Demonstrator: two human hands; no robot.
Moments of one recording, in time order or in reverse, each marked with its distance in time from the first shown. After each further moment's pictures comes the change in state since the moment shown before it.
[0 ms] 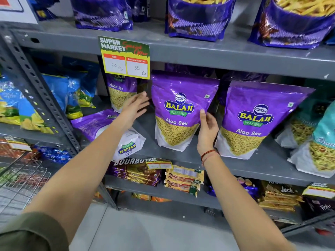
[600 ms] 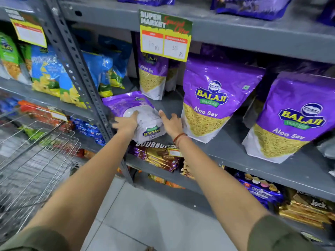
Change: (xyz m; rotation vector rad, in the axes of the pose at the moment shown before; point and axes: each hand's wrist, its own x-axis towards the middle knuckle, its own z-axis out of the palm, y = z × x) left_hand -0.062 -0.051 -0.074 0.397 0.832 -0.506; right_hand -0.074 0.071 0.117 -0.898 -0.667 0.220
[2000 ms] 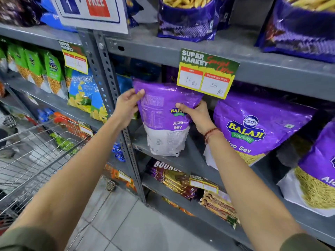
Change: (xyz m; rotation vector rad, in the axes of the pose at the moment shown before) left_hand 0.060 0.094 -0.090 -0.576 -0.580 0.617; right_hand 0.066 -0.090 -0.030 0.699 -0.225 -0.498
